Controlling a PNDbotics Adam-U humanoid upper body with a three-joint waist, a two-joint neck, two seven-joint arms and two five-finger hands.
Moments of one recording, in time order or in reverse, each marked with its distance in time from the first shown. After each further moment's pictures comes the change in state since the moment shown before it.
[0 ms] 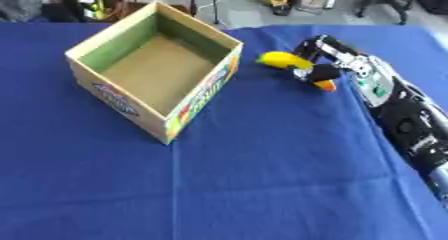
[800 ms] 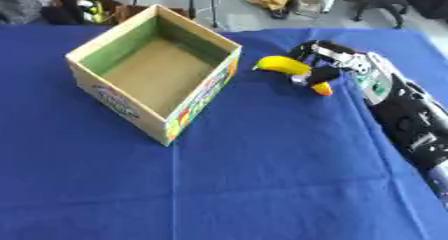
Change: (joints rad) left arm 0.000 0.000 0.000 0.000 0.001 0.001 0.000; right arm -0.005 -0.009 0.002 -0.010 0.061 0.007 0.167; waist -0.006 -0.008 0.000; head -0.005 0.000
